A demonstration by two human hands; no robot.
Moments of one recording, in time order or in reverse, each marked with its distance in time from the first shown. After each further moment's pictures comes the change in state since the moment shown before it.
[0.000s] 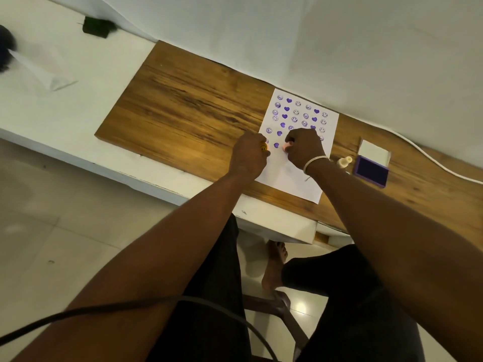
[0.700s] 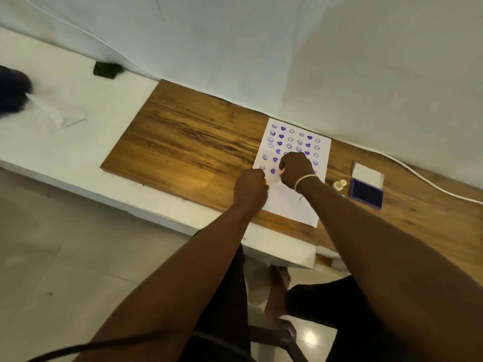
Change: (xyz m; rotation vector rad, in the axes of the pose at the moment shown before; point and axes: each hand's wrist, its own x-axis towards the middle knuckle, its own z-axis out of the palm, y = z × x) left_hand -0.005 0.004 0.009 0.147 -0.089 -0.006; right_hand 0.010 -0.013 -0.005 -0.088 -0.085 0.040
